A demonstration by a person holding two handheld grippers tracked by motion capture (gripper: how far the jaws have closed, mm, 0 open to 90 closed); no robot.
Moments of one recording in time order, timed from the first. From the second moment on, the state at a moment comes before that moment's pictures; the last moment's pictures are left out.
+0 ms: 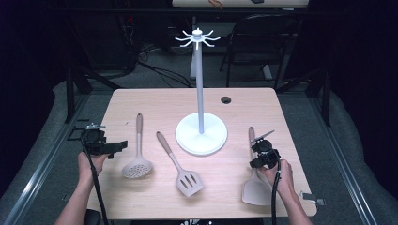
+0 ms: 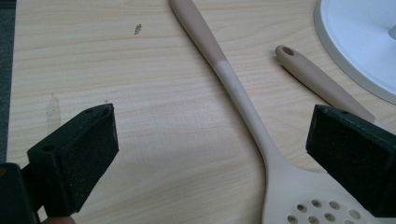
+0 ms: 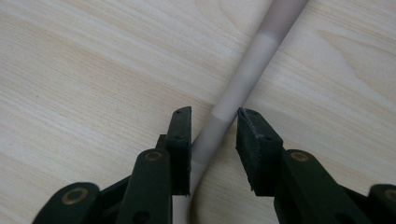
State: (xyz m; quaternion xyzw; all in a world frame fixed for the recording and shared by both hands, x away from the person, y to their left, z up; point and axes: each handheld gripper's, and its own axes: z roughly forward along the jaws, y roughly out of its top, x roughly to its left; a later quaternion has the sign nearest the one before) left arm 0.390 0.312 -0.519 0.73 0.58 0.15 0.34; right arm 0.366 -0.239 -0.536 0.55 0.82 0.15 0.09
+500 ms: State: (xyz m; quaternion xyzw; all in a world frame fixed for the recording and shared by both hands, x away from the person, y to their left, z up) left arm 0.390 0.313 -0.519 0.73 0.58 0.15 0.35; right arm 0.364 -0.238 -0.536 0.52 0.84 0.14 0.11
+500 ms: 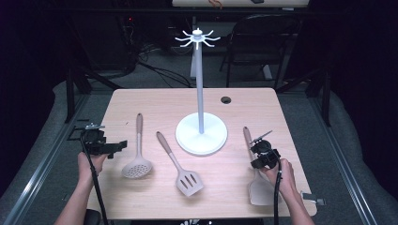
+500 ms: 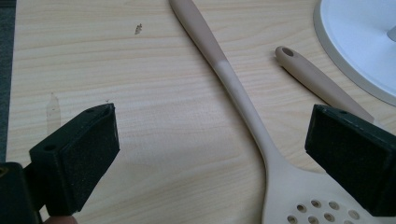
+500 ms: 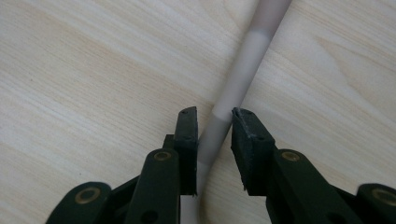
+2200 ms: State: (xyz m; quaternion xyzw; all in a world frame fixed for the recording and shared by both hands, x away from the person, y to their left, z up) left arm 0.390 0.312 -0.519 0.73 0.57 0.15 0.34; right arm 0.368 -0.242 -0.544 0.54 0.83 0.14 0.05
